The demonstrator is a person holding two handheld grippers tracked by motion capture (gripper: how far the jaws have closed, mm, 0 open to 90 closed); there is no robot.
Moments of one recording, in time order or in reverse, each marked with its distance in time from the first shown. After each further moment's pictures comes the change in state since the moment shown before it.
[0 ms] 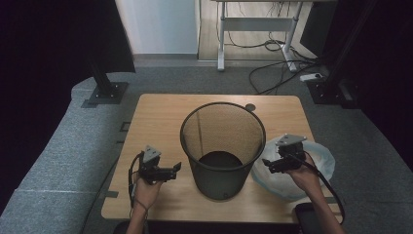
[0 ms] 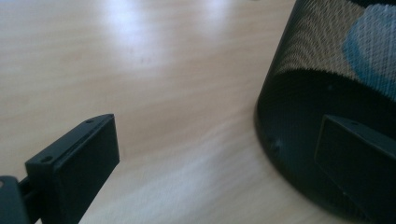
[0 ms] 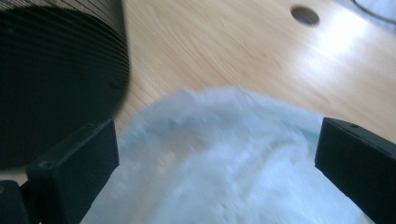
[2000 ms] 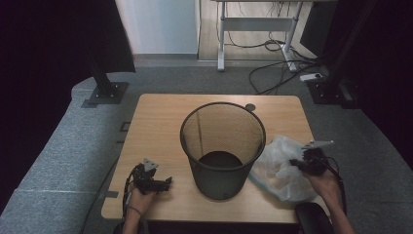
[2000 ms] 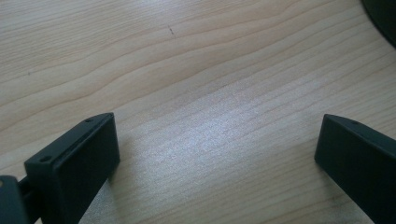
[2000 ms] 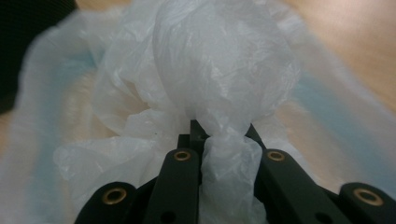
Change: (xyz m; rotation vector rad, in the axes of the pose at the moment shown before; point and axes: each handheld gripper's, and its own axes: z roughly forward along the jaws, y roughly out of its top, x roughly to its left) left arm 0.026 -0.049 0.024 0.225 0.113 0.056; right arm -0.050 -0.058 -0.018 0.077 0.046 0.202
